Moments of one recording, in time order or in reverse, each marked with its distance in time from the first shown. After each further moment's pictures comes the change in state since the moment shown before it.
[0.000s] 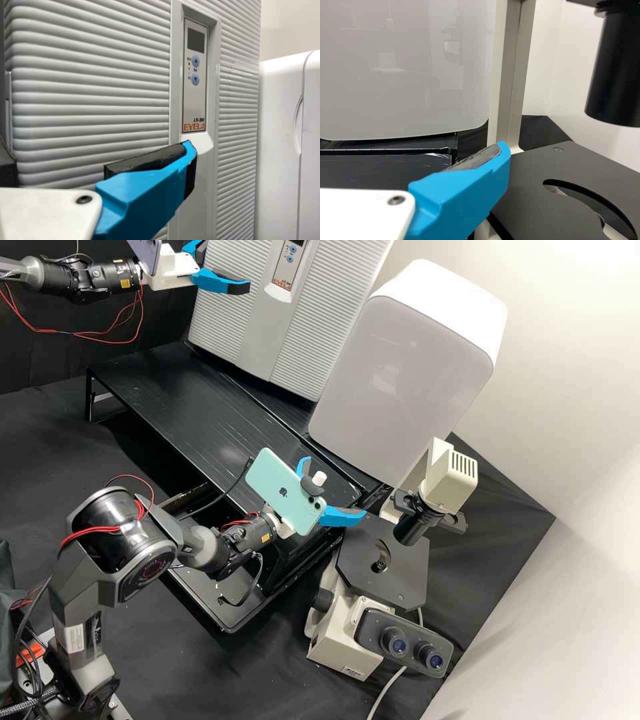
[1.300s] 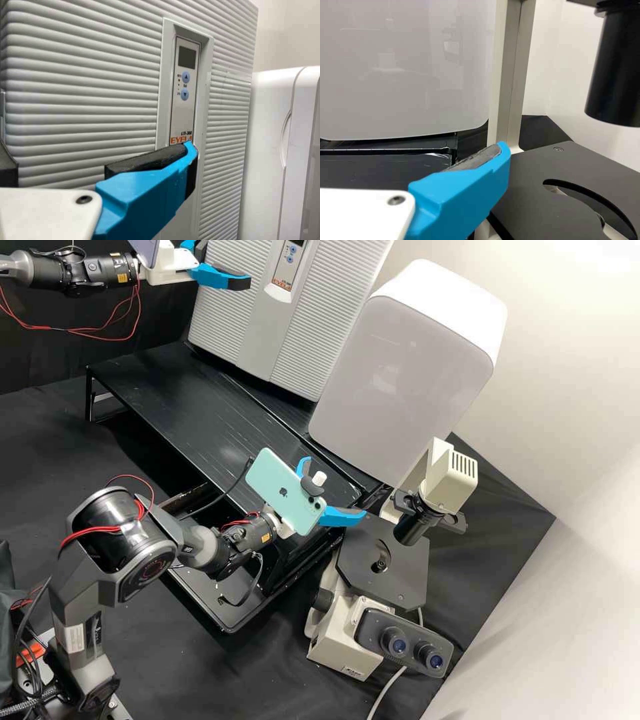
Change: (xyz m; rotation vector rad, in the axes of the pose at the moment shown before) left arm -0.007 0.019 0.024 -0.042 0.027 -0.022; right arm 0.000 0.000 0.000 0.000 0.000 0.000
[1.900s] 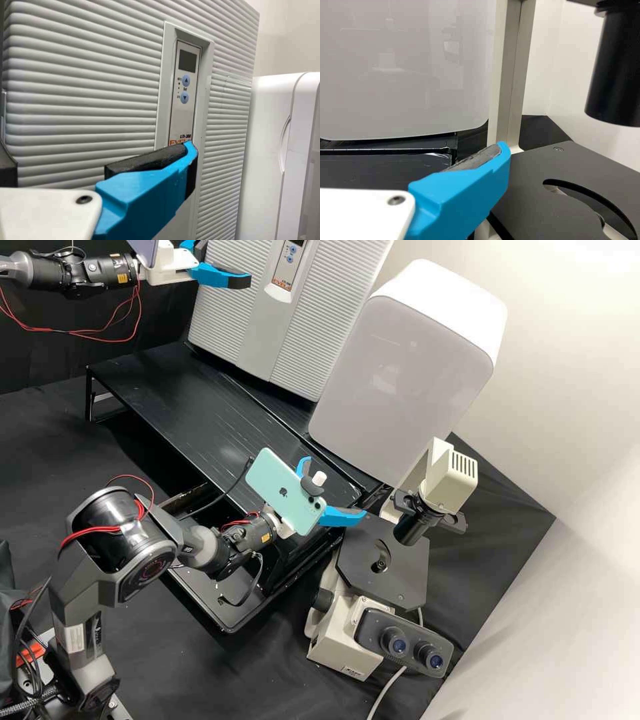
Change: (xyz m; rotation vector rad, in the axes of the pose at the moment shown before) left arm 0.000 -0.001 0.003 -0.020 0.001 0.005; right arm 0.000 0.000 0.000 0.000 0.000 0.000
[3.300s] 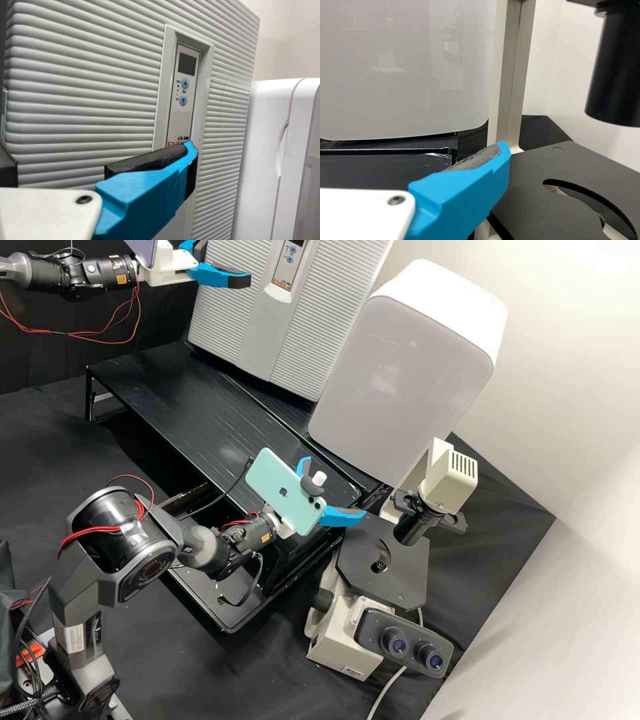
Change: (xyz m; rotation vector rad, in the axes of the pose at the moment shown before) left arm -0.002 -0.002 0.004 -0.023 0.001 -0.003; right arm 0.000 0.000 0.000 0.000 0.000 0.000
